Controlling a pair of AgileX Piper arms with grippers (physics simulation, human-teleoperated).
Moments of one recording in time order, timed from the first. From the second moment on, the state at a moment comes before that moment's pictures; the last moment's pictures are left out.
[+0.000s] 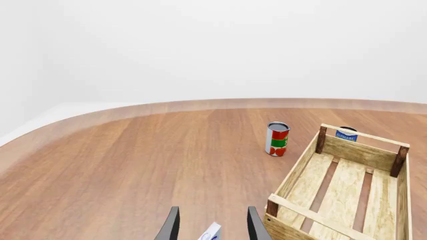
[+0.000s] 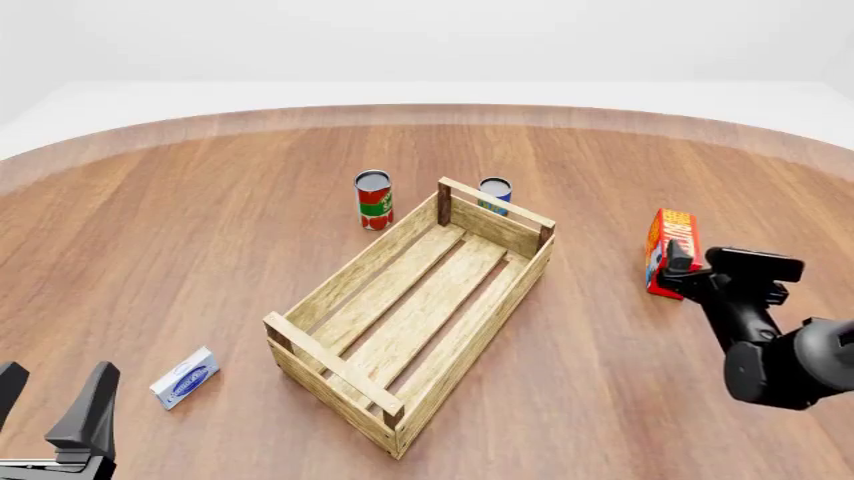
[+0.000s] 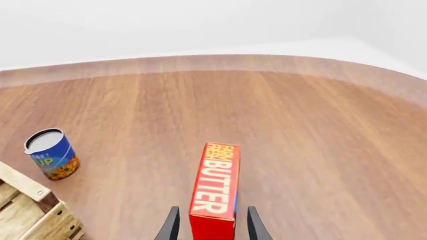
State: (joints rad) left arm 0.00 0.00 0.00 0.00 0.00; right arm -0.18 1.88 -0.58 -1.07 0.02
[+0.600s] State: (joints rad) left arm 0.00 0.00 0.00 0.00 0.00; right arm -0.18 1.95 -0.62 -1.06 0.03
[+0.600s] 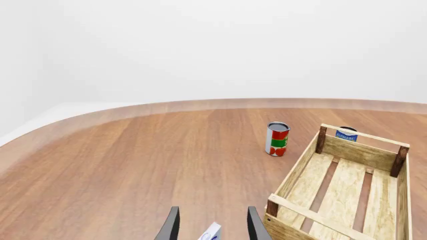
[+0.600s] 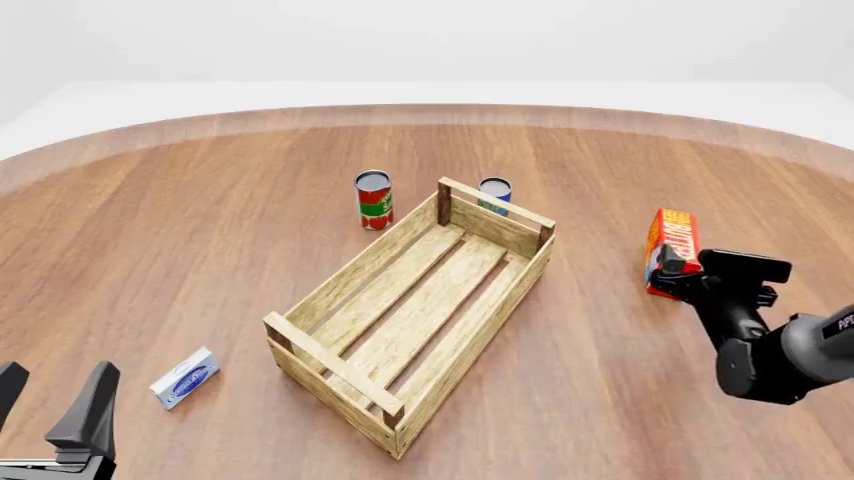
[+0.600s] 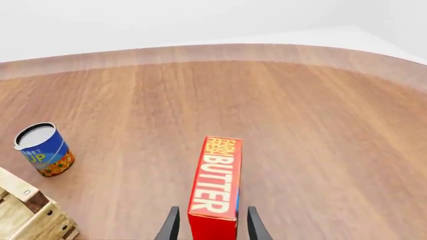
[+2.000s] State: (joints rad) left arm 0.00 0.00 0.00 0.00 0.00; right arm -0.18 2.07 -0.70 -1.05 0.03
